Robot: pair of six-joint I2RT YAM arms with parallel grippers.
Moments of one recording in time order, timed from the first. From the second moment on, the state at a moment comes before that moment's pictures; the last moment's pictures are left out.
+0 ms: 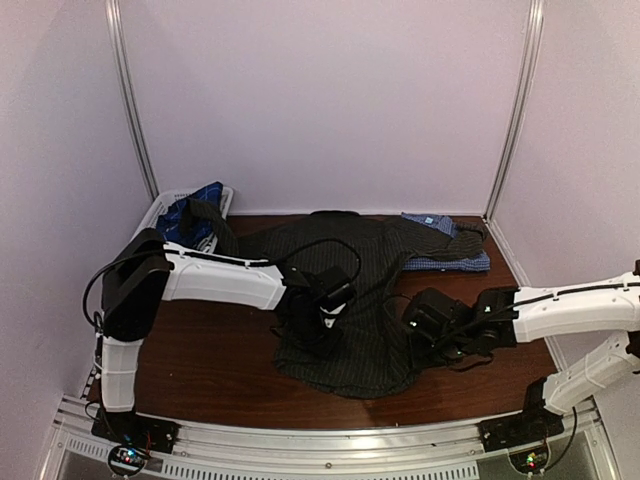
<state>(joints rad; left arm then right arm) -1.07 2.10 1.50 -0.71 0.04 -0.51 1.08 1.30 0.77 -0.64 0.28 0.94</state>
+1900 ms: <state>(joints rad) -1.18 2.02 1.36 -0.52 -0.13 -0.71 1.09 1.01 0.52 -0.62 0.36 1.14</state>
